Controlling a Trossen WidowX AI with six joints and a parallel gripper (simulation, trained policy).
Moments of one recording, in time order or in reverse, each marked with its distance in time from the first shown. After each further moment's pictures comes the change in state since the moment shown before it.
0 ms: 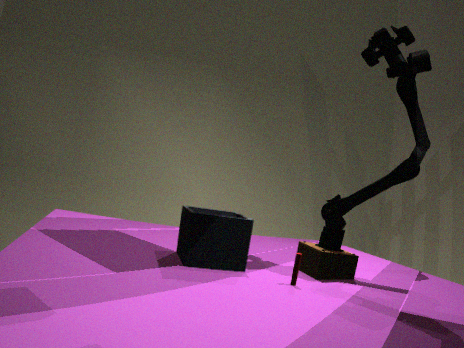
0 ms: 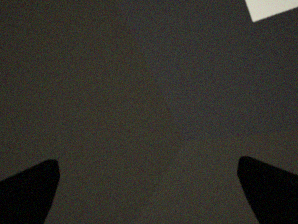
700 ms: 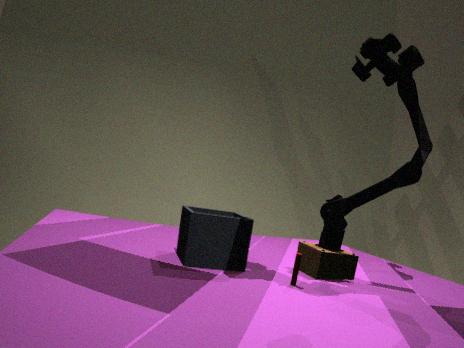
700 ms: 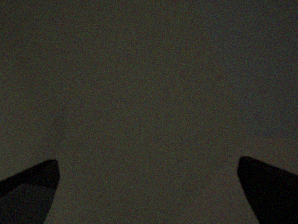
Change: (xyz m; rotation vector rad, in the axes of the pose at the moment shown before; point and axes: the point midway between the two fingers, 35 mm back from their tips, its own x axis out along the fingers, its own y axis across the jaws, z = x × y) arm -0.025 0.064 0.000 -0.019 0.059 0.274
